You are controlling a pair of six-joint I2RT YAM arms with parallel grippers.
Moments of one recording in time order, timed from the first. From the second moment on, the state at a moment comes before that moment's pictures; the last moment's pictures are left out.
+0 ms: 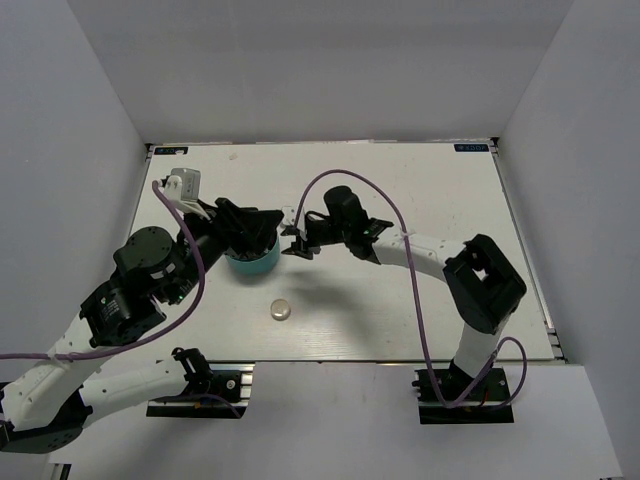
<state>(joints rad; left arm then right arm) -0.96 0.77 1.23 -0.43 -0.38 -0.56 0.82 1.76 1.14 0.21 -0.67 -0.59</state>
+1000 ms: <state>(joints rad) -0.96 0.78 1.22 -0.39 -0.43 -0.54 0.83 1.95 1.43 0.00 -0.83 -0.63</state>
